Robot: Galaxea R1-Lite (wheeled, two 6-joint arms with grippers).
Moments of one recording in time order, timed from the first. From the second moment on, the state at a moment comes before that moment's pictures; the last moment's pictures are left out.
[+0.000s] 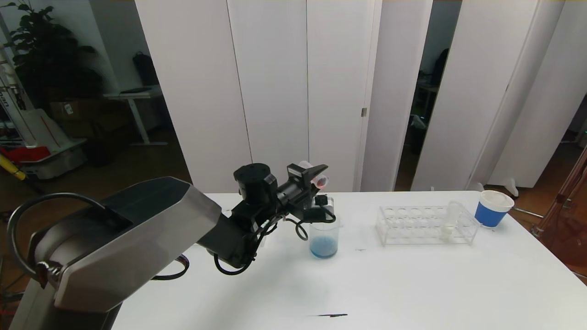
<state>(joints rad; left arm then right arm) -0.49 2.38 -1.28 -1.23 -0.29 1.48 0.00 0.00 0.00 -0.02 -0.01 0.04</state>
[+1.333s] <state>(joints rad) -0.48 2.37 -1.24 -1.31 -0.45 1.47 0.00 0.00 0.00 -0.02 -0.01 0.04</state>
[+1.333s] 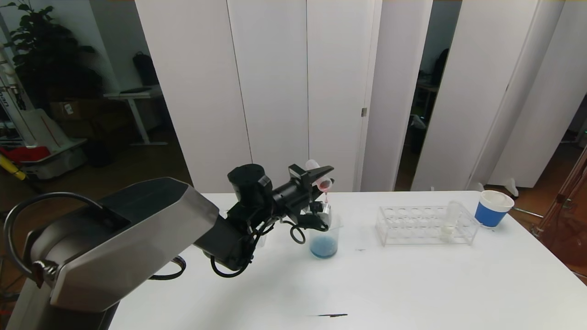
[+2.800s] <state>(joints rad) -0.47 2.44 -1.32 -1.34 -0.49 1.48 0.00 0.00 0.00 -0.02 -0.01 0.04</state>
